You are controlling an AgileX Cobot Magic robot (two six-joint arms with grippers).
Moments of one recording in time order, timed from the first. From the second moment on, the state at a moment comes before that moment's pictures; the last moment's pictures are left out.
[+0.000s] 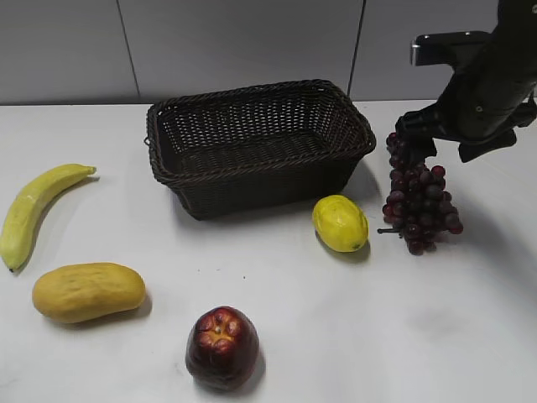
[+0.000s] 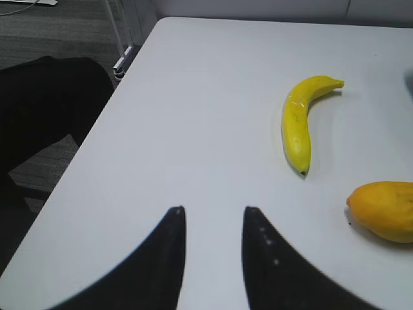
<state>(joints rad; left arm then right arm) 0.00 0.00 -0.48 0.15 1.08 -0.02 0.28 1.85 -1.28 -0.05 0.64 0.21</state>
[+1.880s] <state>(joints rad) 0.00 0.00 -0.48 0.15 1.08 -0.02 0.30 1.72 -1.48 -0.31 0.65 0.16</state>
